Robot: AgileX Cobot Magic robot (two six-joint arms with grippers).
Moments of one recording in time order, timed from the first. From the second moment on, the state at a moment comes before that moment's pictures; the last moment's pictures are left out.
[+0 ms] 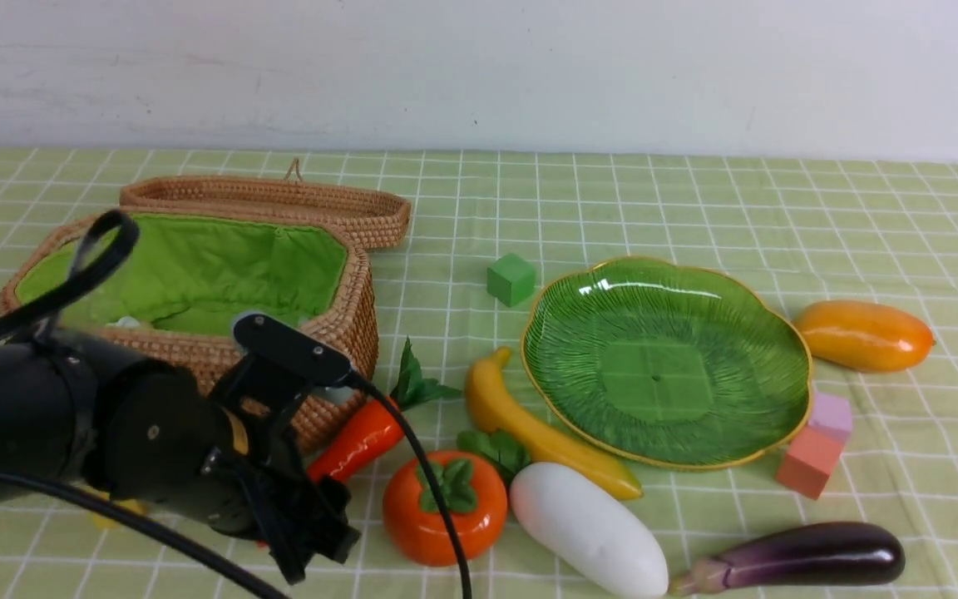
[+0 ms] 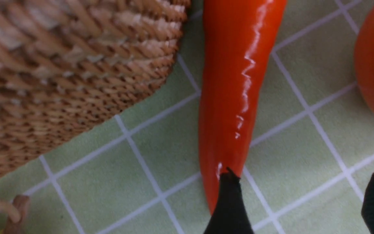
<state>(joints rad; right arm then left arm) 0.33 0.60 -0.96 0.41 1.12 -0.30 -0.44 1.55 -0.78 -0.04 0.35 0.13</state>
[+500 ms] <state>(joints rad) 0.33 0.60 -0.96 0.47 1.17 -0.31 -0.44 1.69 -0.78 -0.02 0.20 0.13</state>
